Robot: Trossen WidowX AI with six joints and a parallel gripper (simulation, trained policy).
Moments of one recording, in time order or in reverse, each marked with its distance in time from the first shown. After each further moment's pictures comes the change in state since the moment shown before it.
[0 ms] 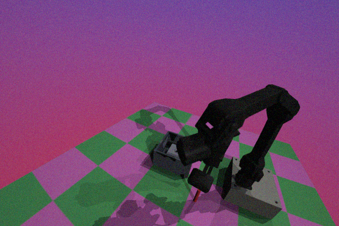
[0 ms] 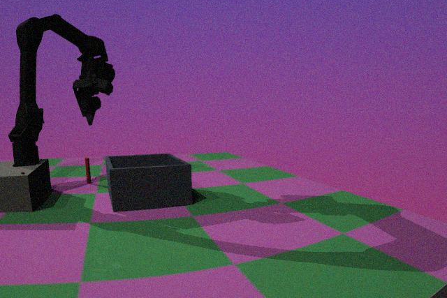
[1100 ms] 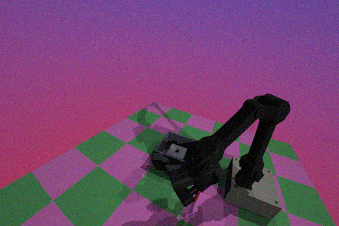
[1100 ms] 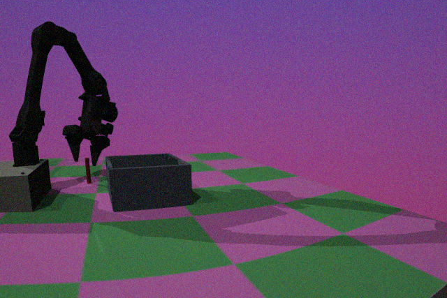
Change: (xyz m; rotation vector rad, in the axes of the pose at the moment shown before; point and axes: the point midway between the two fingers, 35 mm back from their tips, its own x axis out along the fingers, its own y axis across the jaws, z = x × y) arm 0.127 0.033 -0.014 0.467 0.127 -0.011
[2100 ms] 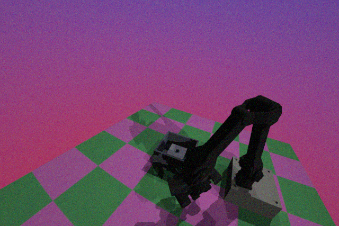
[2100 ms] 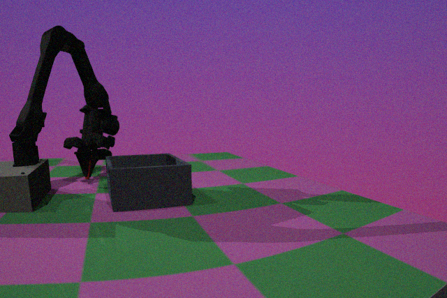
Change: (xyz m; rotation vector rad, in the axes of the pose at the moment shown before) arm 0.040 0.002 0.009 0.023 -0.034 -0.052
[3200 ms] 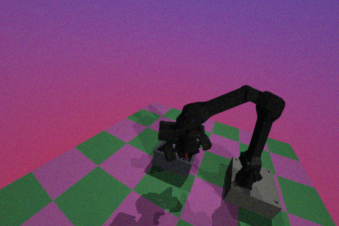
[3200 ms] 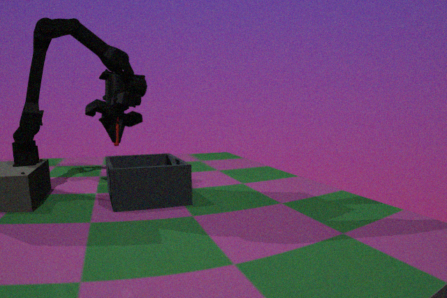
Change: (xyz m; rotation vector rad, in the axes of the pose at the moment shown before) arm -0.091 -0.033 0.127 0.250 -0.142 0.061
